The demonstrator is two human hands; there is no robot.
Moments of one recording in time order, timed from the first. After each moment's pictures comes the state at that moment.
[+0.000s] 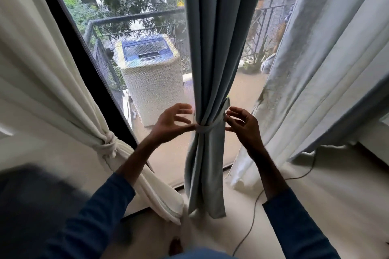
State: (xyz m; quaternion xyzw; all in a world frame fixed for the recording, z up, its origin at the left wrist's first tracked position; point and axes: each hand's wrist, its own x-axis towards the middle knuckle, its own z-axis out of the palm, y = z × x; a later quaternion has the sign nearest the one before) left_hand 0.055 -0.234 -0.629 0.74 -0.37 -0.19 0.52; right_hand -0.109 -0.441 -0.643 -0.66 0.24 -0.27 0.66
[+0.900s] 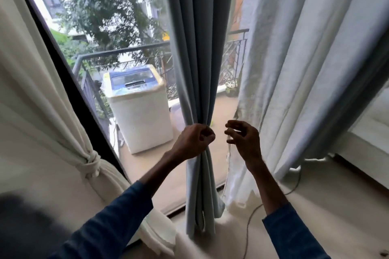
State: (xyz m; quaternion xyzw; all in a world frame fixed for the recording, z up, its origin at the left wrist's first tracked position) left_hand -0.054 -0.324 -0.576 0.79 -0.49 -0.07 0.36; right_hand -0.188 -0.460 -0.592 -0.65 0.28 -0.36 0.61
